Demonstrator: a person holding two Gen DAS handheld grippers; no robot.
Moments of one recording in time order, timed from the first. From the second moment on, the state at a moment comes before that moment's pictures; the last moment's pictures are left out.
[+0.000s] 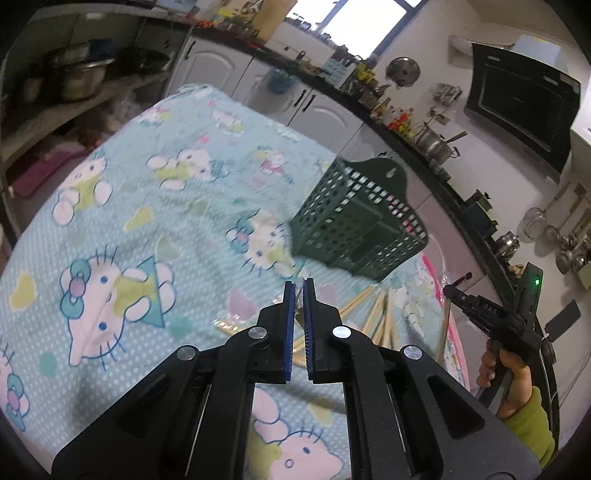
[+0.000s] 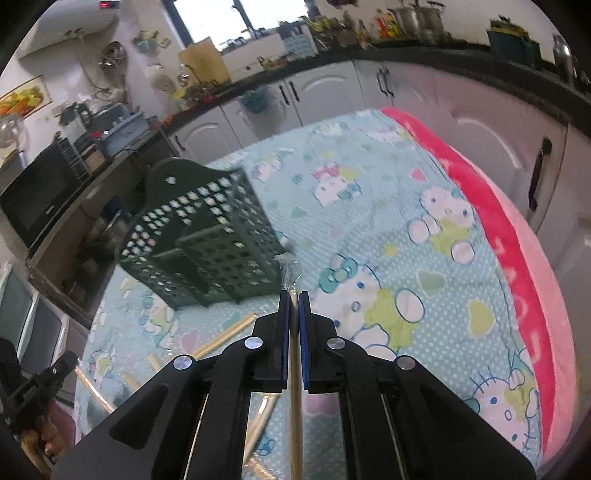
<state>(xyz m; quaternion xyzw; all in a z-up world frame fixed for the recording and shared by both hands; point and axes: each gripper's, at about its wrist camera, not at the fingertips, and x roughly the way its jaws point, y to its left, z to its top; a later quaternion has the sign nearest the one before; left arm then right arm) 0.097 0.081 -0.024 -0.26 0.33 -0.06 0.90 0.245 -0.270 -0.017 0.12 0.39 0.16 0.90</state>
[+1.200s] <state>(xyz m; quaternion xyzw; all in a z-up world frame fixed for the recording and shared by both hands) 0.132 0.029 0.081 -0.22 0.25 -0.15 0.93 0.203 -0.248 0.097 0.08 0.21 0.23 0.95</state>
